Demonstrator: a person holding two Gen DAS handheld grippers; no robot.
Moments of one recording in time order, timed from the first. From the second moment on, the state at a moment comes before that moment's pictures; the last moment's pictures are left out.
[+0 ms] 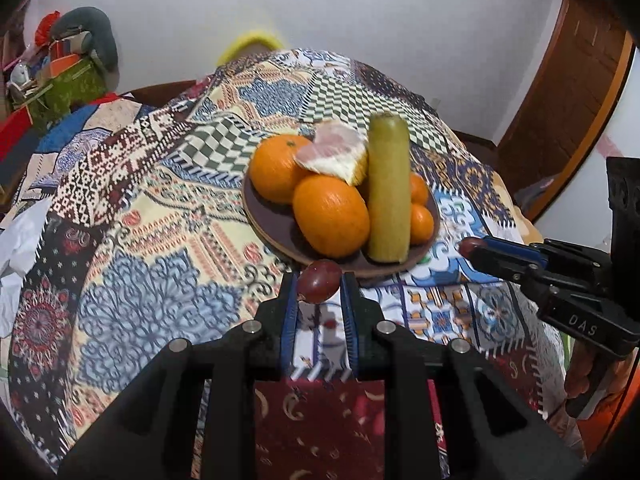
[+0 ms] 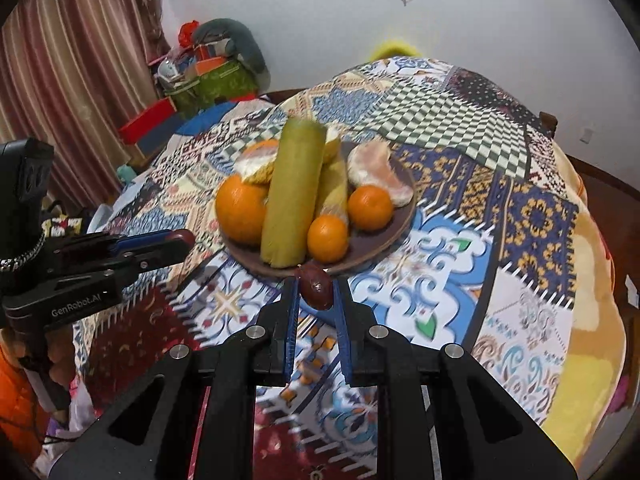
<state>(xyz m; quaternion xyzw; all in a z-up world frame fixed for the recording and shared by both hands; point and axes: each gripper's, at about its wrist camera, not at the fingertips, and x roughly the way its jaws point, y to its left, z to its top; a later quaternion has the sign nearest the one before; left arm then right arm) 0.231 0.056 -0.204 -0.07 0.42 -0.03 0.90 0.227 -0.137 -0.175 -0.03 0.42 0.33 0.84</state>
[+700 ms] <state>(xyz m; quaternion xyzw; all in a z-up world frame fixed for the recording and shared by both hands) 0.290 0.087 -0.213 -0.07 0.42 -0.01 0.90 0.272 -0.132 -0.189 -0.02 0.43 0.31 0.85</state>
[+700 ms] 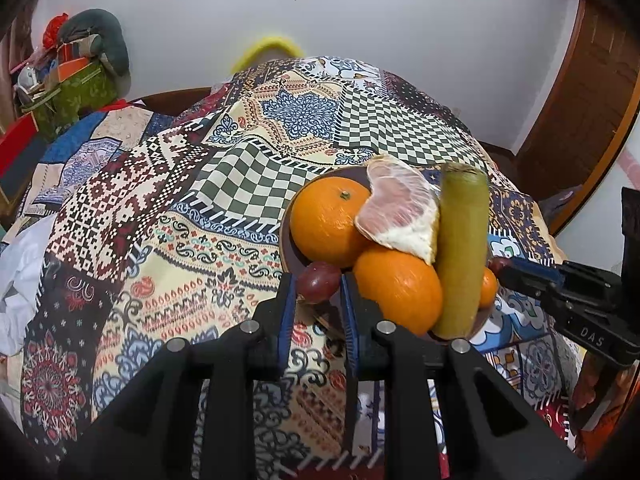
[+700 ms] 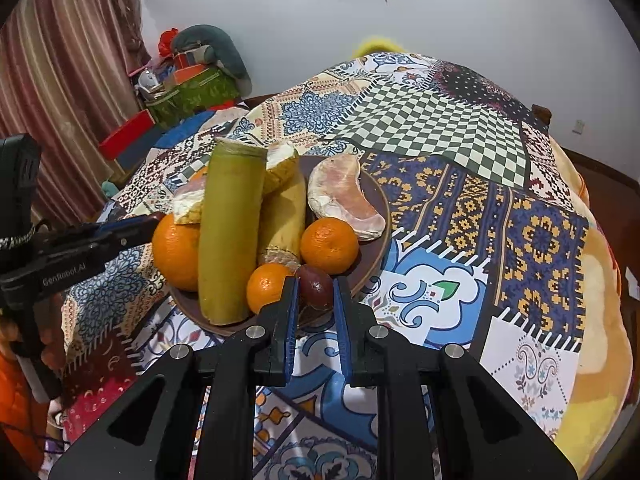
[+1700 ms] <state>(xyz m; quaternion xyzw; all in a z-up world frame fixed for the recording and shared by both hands) 0.197 0.071 -0.089 -0.07 0.29 -0.01 0.95 0.215 -0.155 -0.081 0.00 0.33 0.32 0.89</state>
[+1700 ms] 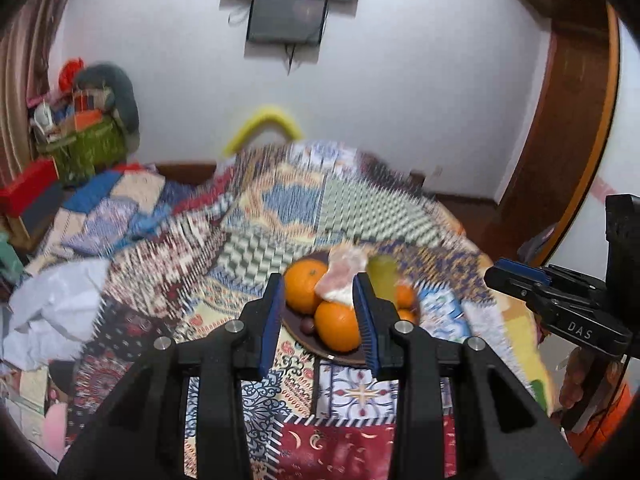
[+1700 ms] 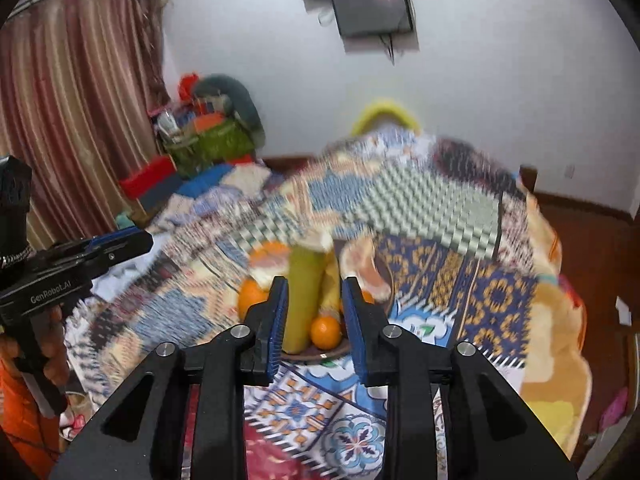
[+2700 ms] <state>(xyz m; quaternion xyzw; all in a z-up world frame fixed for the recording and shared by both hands) 0.037 0.013 0.024 -0.03 0.09 0.00 1.00 0.076 -0.187 0.036 0.02 0.08 0.26 0.96</state>
